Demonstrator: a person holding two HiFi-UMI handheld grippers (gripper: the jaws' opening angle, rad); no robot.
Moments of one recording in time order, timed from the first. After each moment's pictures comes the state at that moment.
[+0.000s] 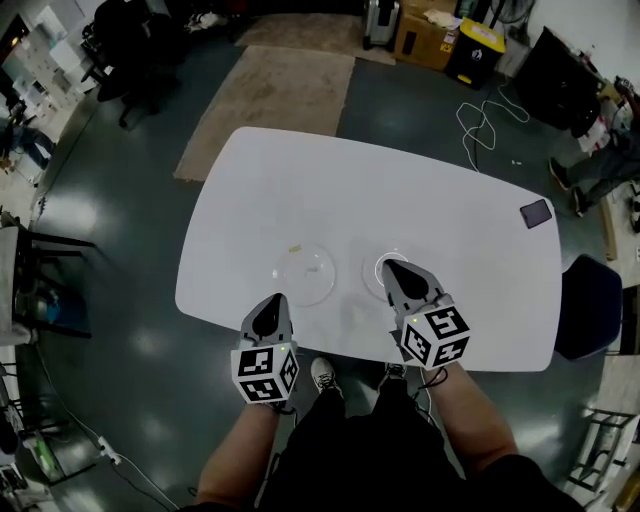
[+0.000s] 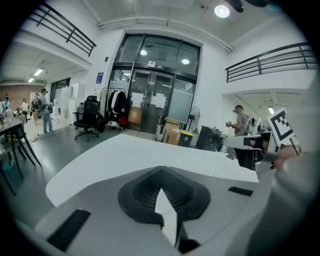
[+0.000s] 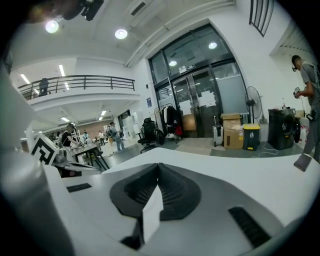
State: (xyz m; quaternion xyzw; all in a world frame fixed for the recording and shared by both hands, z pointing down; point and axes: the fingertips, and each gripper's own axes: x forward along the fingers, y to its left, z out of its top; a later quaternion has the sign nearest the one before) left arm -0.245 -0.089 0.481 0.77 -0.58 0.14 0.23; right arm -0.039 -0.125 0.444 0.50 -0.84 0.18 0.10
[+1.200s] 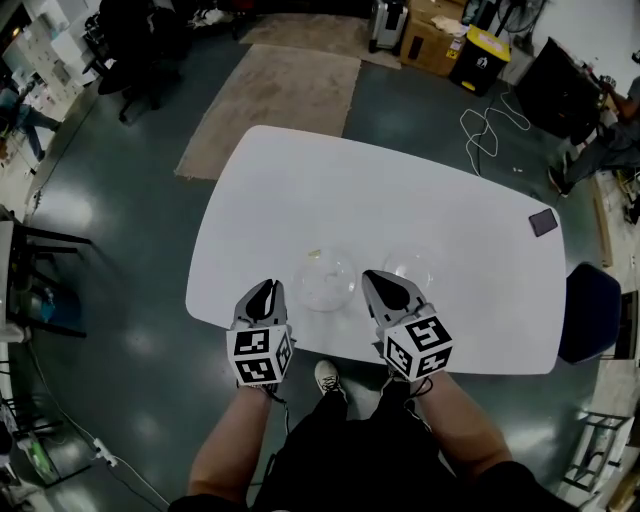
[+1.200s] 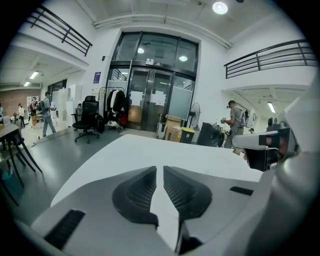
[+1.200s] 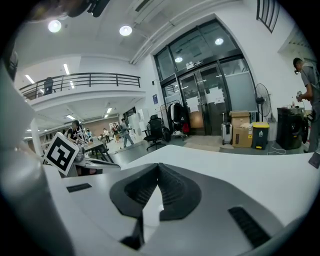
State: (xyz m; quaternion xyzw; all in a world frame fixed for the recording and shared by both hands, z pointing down) left arm -0.313 -0.130 0.494 0.77 -0.57 0.16 0.22; right arm -0.139 -0.125 0.448 0.47 -0.86 0.18 0.11
